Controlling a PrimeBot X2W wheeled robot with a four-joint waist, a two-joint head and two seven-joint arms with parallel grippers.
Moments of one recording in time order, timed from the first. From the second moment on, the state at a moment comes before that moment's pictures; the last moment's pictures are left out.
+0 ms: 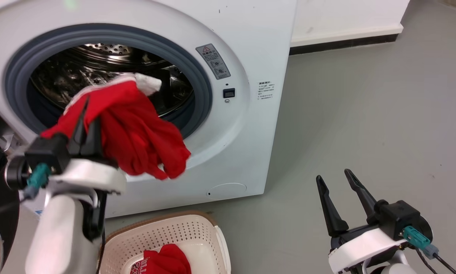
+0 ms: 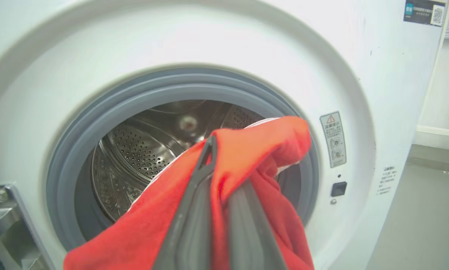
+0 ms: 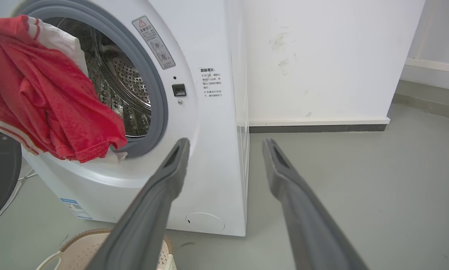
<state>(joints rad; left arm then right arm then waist) -0.42 0.23 -0.01 0.32 -0.21 -0.09 -0.26 -0.05 -0.05 0.16 0.11 0.15 0.13 -0.18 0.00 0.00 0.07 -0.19</state>
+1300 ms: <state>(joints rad) -0.52 0.10 -0.20 0.96 -0.22 -0.10 -0.26 -0.27 -0.05 0.25 0.07 0.15 0.13 -0.22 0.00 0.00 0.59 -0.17</state>
